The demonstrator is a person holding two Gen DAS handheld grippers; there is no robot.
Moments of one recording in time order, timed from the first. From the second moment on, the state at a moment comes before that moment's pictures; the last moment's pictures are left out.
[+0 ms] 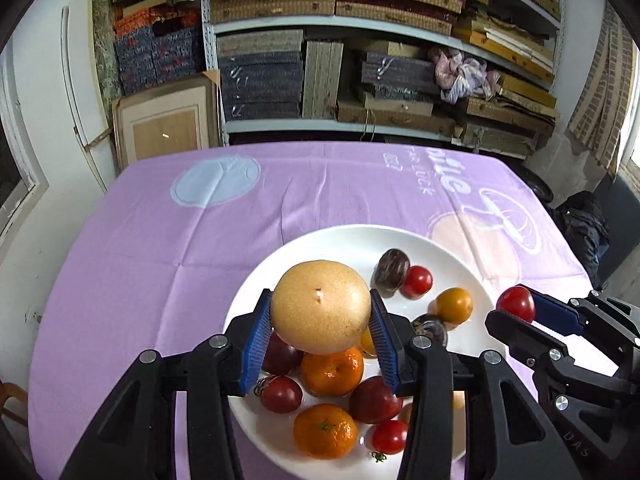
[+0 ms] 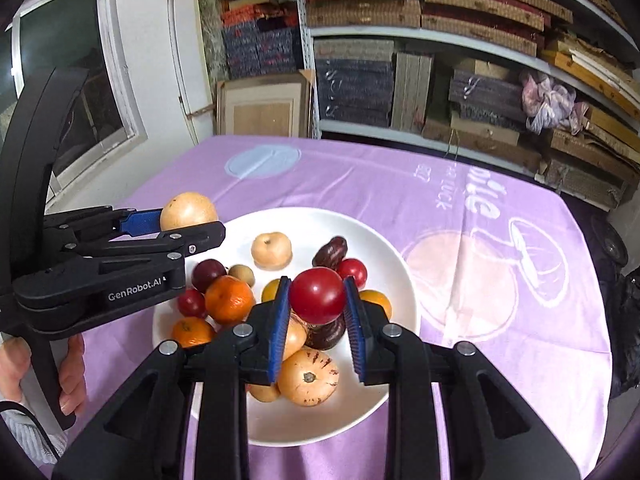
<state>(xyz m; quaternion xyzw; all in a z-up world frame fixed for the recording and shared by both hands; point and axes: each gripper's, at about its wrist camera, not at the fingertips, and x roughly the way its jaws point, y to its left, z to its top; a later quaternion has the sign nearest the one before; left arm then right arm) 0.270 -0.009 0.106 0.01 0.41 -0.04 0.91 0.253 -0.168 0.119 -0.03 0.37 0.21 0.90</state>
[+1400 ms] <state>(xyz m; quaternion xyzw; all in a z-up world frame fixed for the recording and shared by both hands) 0.212 0.002 0.177 0.02 0.34 -0.02 0.94 0.200 -0.164 0.191 -0.05 0.31 0.22 0.93</state>
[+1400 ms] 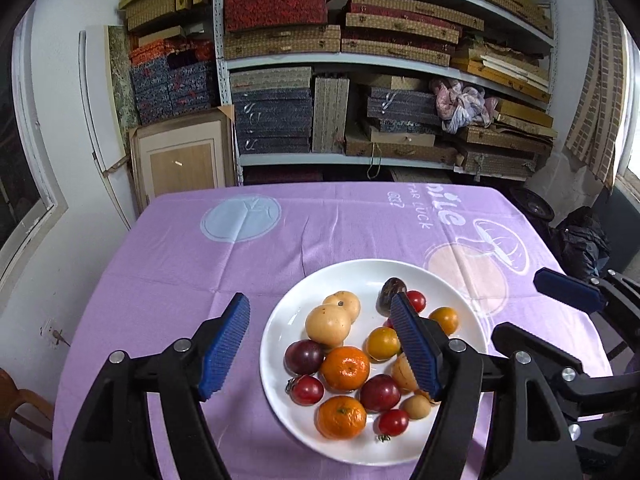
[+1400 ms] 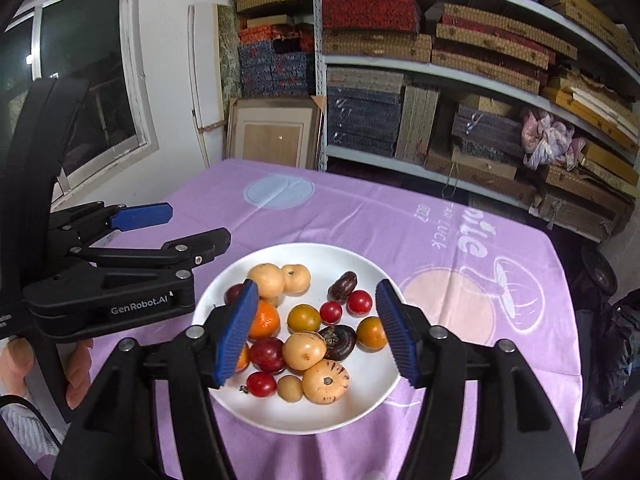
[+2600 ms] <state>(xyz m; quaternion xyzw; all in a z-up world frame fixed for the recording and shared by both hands) 0.035 0.018 0.019 0.00 0.40 0.03 0.92 0.029 -0.189 0.040 -0.02 0.38 0.15 0.91</state>
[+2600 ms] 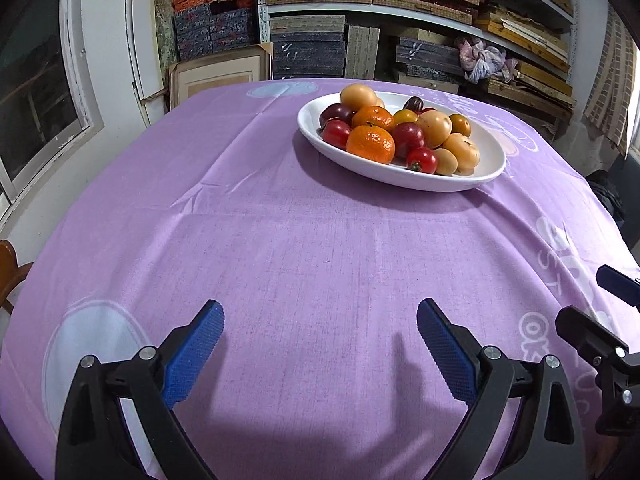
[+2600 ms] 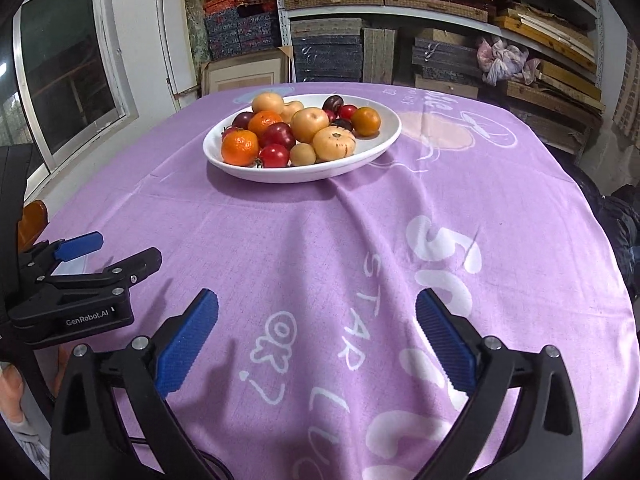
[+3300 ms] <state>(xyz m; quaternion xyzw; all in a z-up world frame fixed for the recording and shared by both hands) 0.085 0.006 0.045 0.02 0.35 0.02 0.94 0.082 -0.198 0.036 0.00 0.38 0.16 0.91</state>
